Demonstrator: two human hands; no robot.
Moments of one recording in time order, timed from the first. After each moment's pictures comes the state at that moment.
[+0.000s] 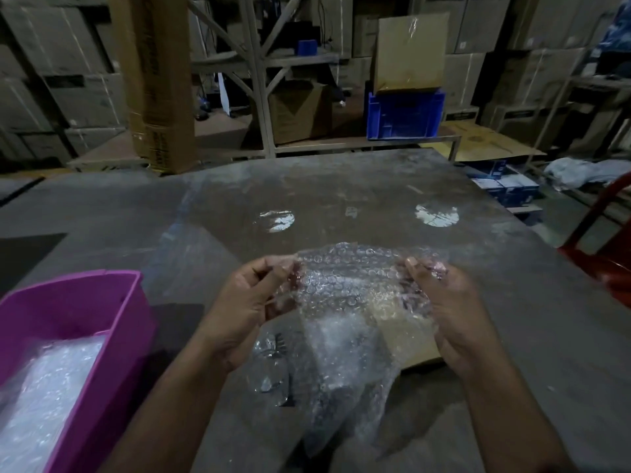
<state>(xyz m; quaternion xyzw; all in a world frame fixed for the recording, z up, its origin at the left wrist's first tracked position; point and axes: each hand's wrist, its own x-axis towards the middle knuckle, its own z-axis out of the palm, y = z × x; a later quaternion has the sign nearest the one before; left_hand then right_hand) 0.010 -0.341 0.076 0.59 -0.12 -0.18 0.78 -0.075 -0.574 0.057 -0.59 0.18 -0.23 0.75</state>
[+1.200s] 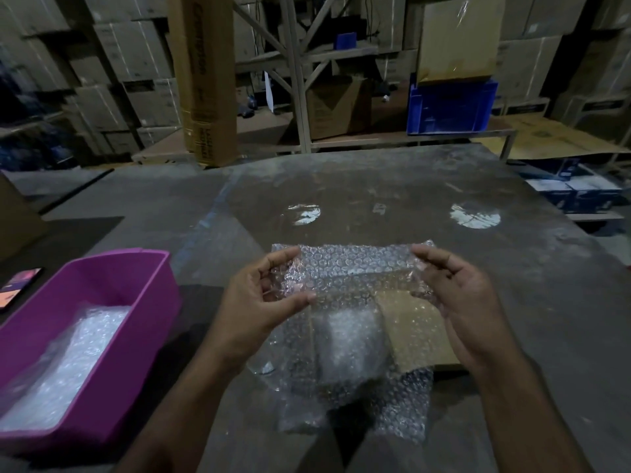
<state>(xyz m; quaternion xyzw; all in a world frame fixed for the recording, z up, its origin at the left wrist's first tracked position) -0.022 -0.352 0.059 0.75 -0.15 -0.02 0.64 -0.068 -0.618 0.029 -0.61 0.04 -0.18 0.77</state>
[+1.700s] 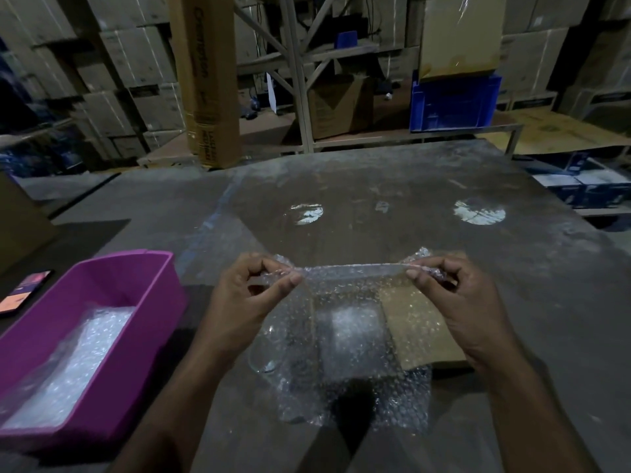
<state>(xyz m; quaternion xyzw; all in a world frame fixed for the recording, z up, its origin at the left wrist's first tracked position) -0.017 -0.344 0.058 0.78 -0.16 0.06 0.60 -0.070 -0.625 0.022 -0.73 0.04 -0.24 0.64</state>
